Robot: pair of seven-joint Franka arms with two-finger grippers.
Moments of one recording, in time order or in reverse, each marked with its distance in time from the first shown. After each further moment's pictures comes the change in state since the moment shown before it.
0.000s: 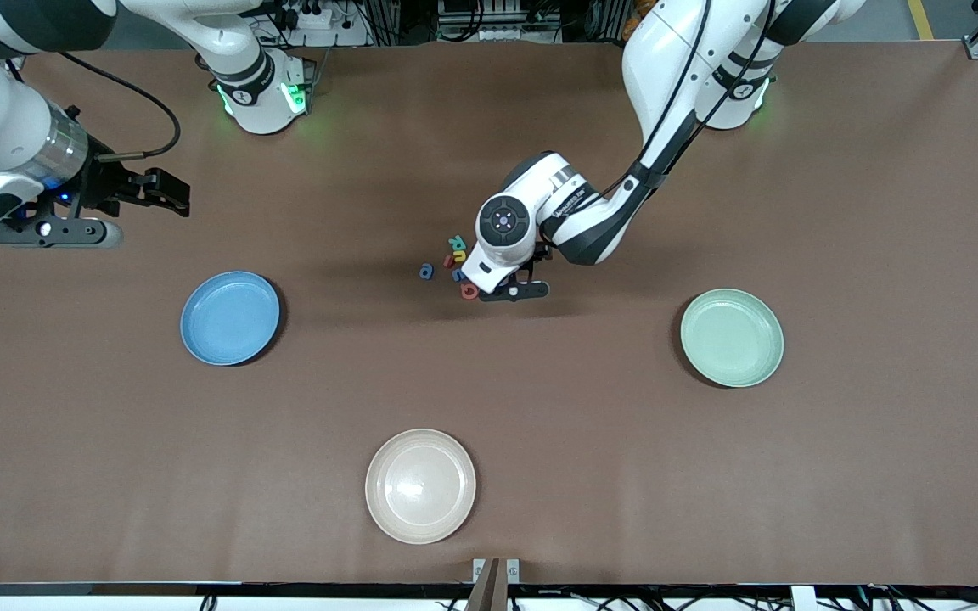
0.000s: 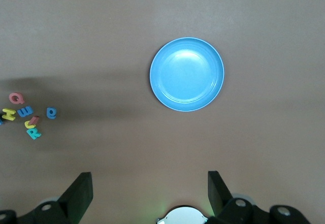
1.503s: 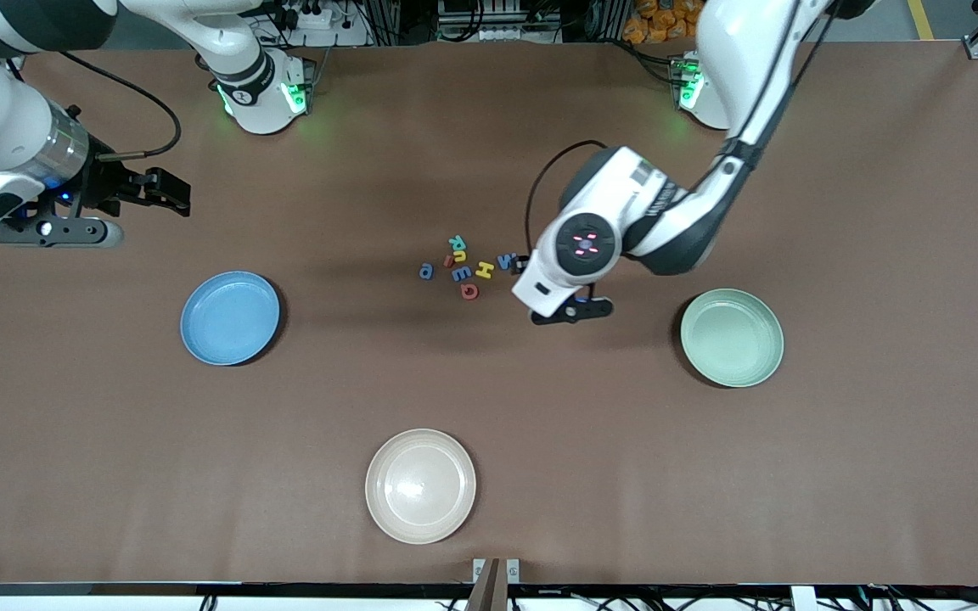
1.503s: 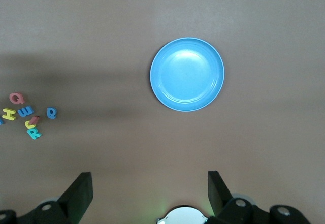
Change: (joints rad) left arm 0.144 -0.116 -0.007 0.131 -0.091 -0.287 0.066; right arm 0.000 0.000 0.000 0.000 0.000 0.000 0.001
